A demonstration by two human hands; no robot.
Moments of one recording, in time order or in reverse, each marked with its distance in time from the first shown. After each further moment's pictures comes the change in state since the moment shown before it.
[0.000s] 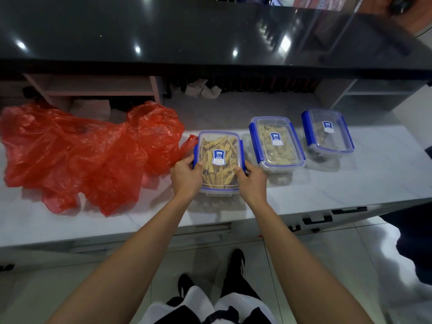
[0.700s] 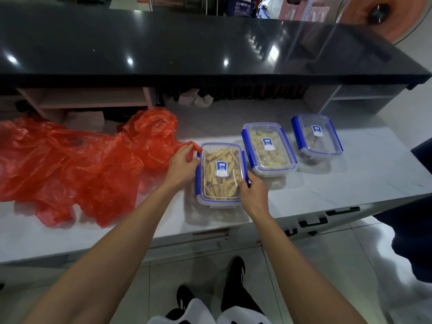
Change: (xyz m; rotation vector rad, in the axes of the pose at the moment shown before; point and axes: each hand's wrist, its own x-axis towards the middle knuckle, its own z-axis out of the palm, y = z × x) left_hand 0.042 0.024 -0.009 0.127 -0.225 0.247; right_hand -0.016 0.008 -0.019 -0.003 0.036 0.011
